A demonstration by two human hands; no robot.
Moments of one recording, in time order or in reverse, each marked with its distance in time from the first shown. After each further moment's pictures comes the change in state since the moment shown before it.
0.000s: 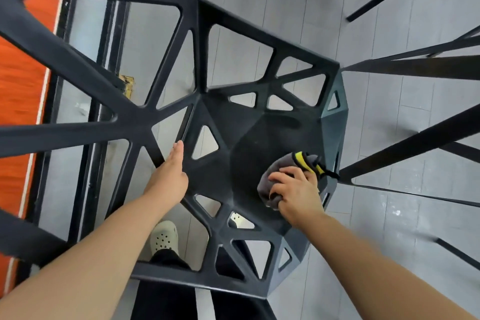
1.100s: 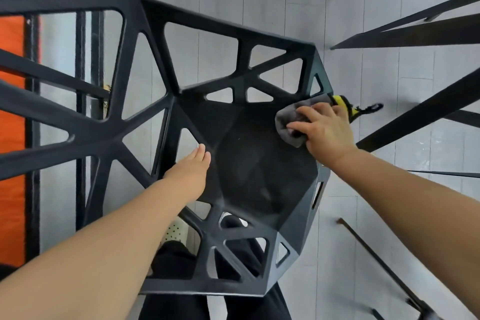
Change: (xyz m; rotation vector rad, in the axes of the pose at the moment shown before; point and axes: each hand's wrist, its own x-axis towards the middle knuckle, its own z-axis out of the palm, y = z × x) left_hand 0.018 0.067 0.020 0.664 -0.286 0.289; right_hand 0.055 0.081 -0.084 -0.374 0.107 0.032
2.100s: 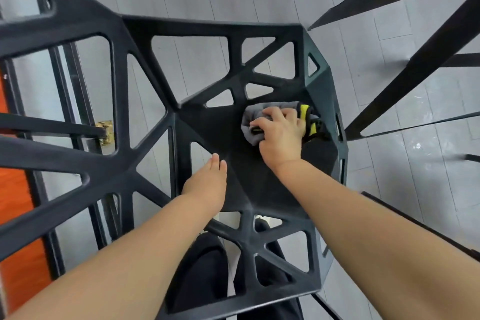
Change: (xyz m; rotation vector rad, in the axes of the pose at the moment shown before) left_hand 0.003 -0.015 0.001 0.232 0.032 0.125; right_hand 0.027 -0.138 0.030 0.404 0.197 0.562
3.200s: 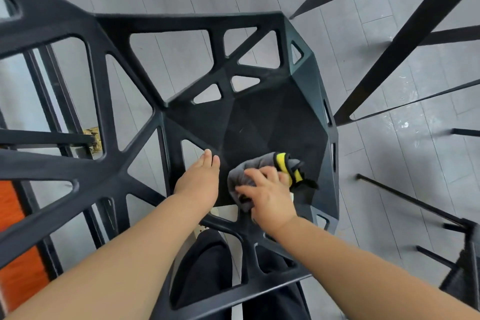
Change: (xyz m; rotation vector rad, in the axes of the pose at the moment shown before) left_hand 0.001 -0.005 0.006 0.009 0.058 0.047; right_hand -0.126 0.000 0.028 0.001 -0.134 -0.229
